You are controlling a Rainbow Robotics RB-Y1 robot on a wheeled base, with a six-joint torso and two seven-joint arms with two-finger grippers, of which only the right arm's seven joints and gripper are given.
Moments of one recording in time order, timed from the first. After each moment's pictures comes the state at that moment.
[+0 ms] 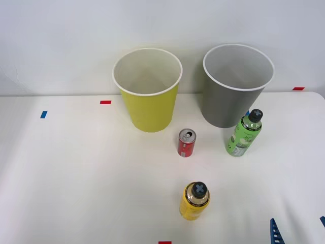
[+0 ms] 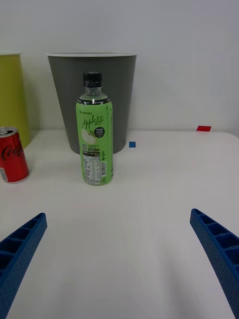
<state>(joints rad) 1.08 -0.06 -0.03 -2.03 0.45 -0.71 1.00</state>
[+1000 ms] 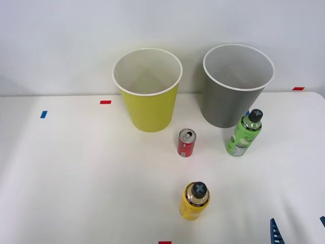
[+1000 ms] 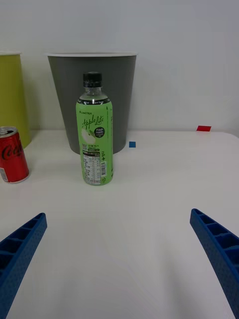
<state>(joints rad) 1.08 -0.06 -0.03 -2.03 0.45 -0.71 1.00</state>
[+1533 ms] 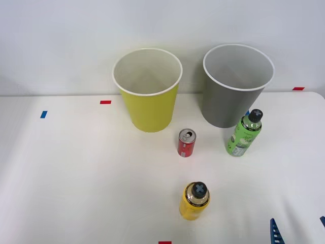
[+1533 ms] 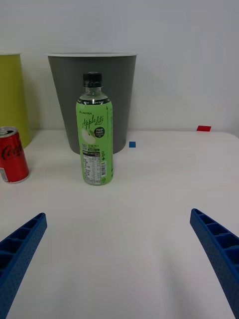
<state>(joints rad) 1.08 -0.06 -0.03 -2.03 0.45 -0.71 1.00</state>
